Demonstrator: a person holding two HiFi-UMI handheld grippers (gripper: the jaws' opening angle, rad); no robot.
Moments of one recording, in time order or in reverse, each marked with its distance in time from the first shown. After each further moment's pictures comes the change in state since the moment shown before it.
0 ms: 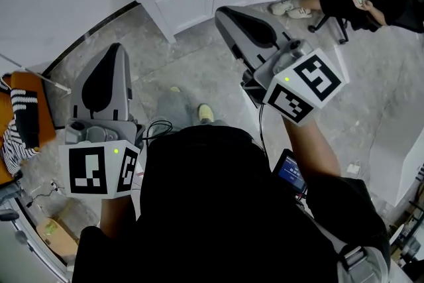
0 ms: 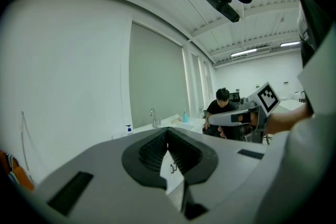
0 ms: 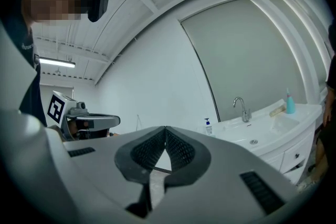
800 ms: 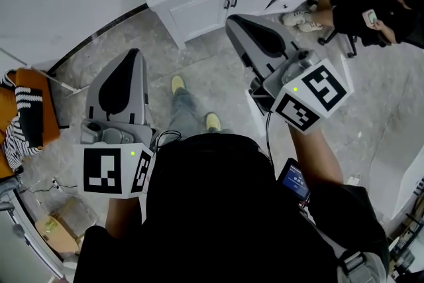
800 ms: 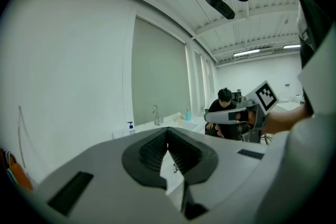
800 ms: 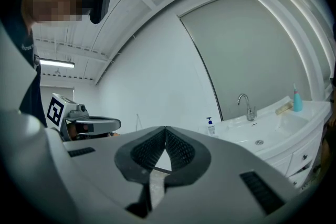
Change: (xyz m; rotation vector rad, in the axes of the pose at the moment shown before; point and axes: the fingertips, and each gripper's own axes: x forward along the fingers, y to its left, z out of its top) left arm 0.039 0.030 -0.015 -0.022 0.015 -0.006; right arm 0.050 -0.023 -0.003 0.007 0.017 0.018
